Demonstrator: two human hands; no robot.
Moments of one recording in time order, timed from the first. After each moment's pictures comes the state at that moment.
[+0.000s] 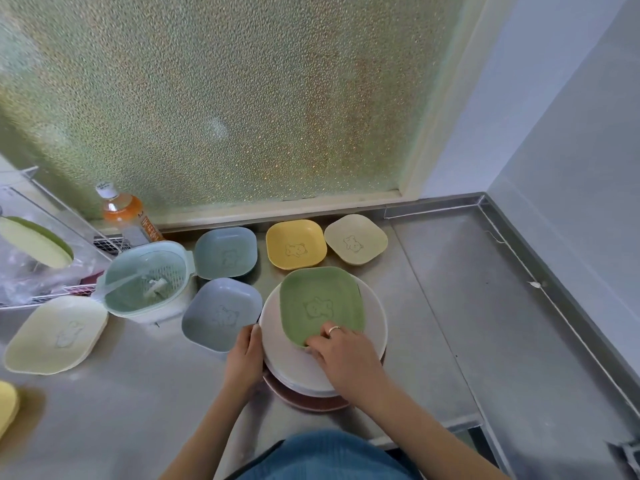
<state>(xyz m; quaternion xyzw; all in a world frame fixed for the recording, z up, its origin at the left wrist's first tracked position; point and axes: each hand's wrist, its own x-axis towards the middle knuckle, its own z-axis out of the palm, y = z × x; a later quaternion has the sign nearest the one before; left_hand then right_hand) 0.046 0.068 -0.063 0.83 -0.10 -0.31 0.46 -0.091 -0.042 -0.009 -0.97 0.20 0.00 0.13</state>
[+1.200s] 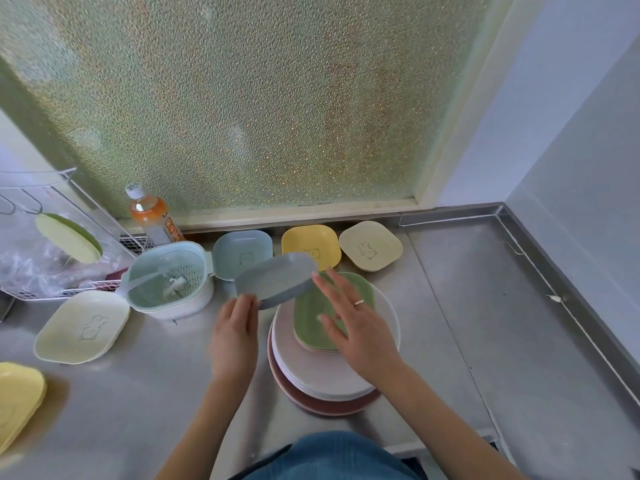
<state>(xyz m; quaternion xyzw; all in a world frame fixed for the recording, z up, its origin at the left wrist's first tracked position) 0.068 0.077 -0.020 0.85 -0.31 0.05 0.42 -0.077 -0.059 0.017 -0.92 0.17 -0.19 0.29</state>
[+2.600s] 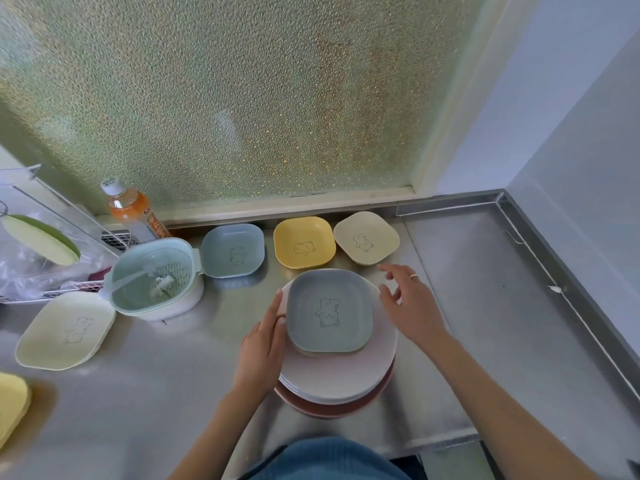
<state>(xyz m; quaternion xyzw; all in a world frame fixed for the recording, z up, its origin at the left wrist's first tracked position) 0.044 0.054 -0.040 0.84 -0.31 -0.24 0.38 -0.105 -0.156 -0.017 -0.88 0.36 -0.16 0.26</state>
